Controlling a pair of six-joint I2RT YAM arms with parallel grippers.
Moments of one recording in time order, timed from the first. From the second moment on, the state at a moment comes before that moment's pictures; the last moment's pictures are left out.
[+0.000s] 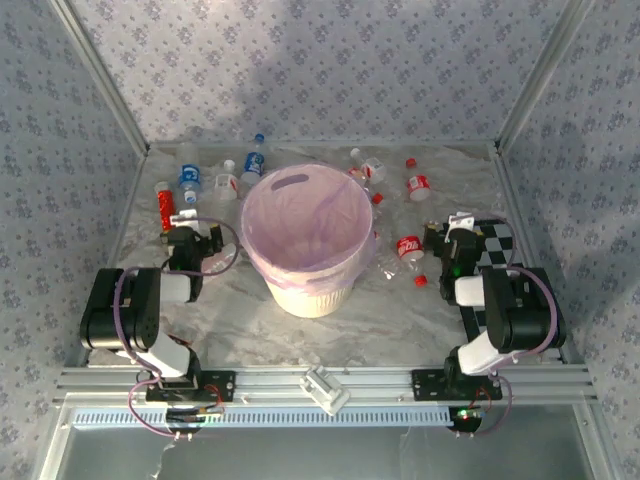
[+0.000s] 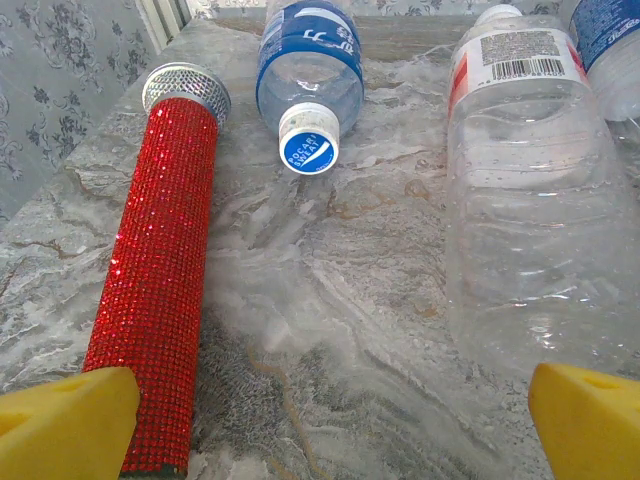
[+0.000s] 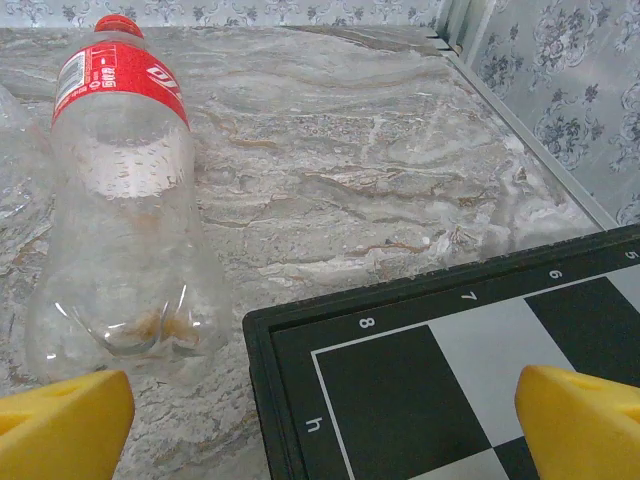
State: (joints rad) left arm -0.02 1.54 0.40 0.73 -0.22 -0.04; right arm 0.01 1.53 0.36 0.78 0.27 0.01
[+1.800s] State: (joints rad) left arm -0.02 1.04 1.21 -0.55 -0.15 -0.35; right arm 0.09 1.30 1.02 -0.51 -0.03 0.15
